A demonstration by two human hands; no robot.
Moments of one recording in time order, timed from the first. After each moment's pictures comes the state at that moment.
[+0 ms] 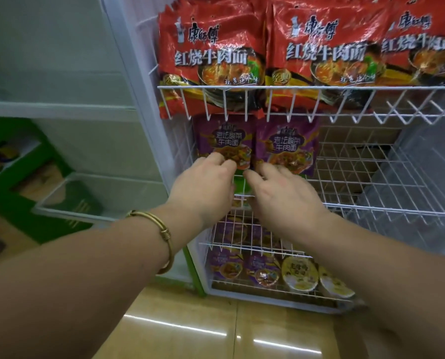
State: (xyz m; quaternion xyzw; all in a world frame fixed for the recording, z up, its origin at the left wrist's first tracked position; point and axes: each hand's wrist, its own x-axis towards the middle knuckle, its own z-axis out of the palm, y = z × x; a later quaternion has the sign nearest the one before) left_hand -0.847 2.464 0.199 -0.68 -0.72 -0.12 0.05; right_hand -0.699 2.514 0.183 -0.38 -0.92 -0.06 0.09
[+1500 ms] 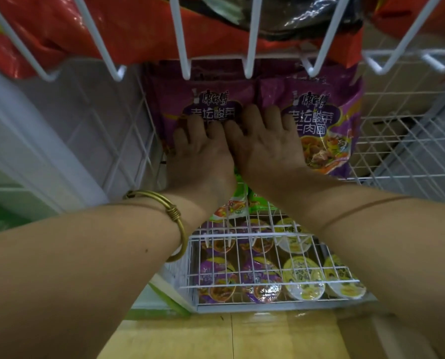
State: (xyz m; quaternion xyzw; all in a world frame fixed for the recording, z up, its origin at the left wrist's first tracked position) left_hand -0.897 2.623 0.112 -0.63 -0.76 -0.13 0.01; right_hand -0.790 2.685 0.085 -0.44 -0.83 -0.25 0.22
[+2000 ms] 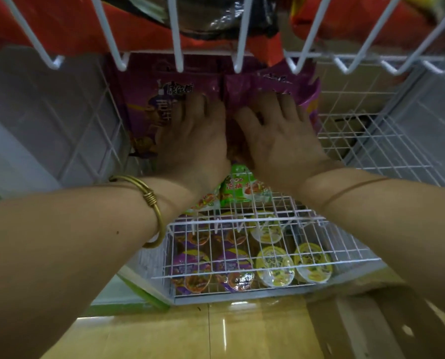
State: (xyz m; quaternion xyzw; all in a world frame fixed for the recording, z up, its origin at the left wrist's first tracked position) left_hand -0.867 2.628 0.124 -0.69 -0.68 -0.22 0.09; right_hand -0.718 2.675 0.115 -0.42 -0.86 -0.23 0.20
